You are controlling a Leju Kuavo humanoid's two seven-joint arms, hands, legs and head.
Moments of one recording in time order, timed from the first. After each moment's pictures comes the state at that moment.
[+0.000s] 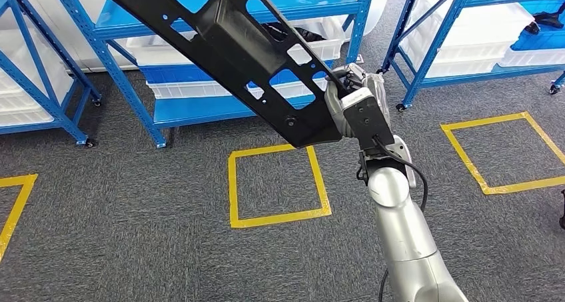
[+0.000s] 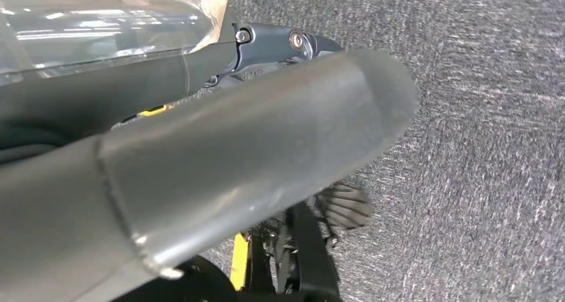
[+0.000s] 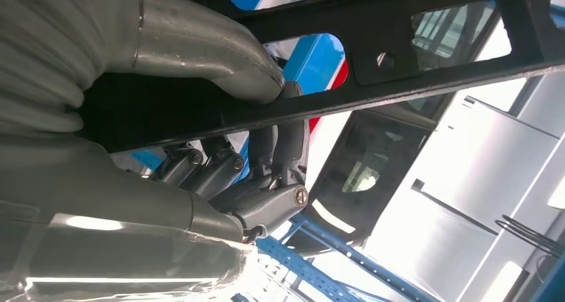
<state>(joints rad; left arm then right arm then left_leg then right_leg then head) -0.10 -0.13 0.83 -0.21 -0.37 0.17 -0.27 -0.54 0.06 0.23 -1.48 0.43 -0.10 -0.16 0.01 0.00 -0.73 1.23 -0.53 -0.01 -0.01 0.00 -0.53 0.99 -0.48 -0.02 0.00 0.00</state>
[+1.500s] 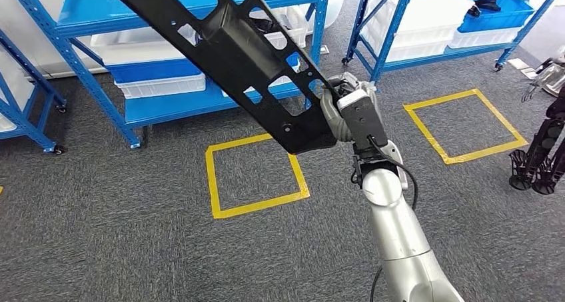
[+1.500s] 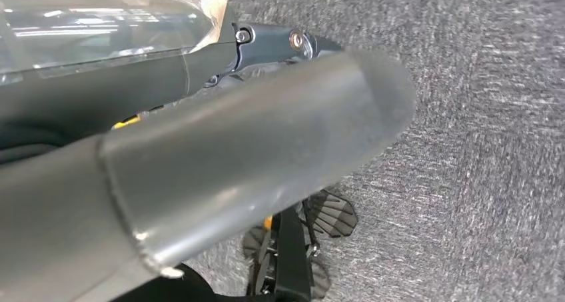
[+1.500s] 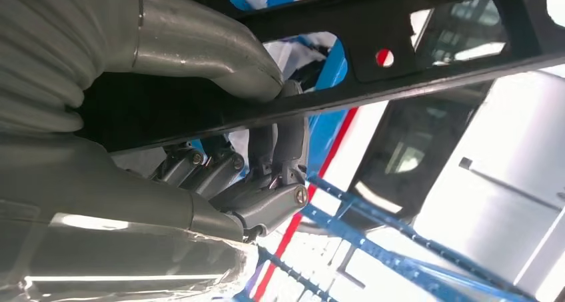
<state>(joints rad) -0.09 -0.13 0.88 -0.21 -0.36 0.20 -0.25 -0.55 0.08 0.24 -1.37 0.37 -0.11 -0.18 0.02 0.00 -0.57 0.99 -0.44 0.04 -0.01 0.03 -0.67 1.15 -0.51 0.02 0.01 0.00</state>
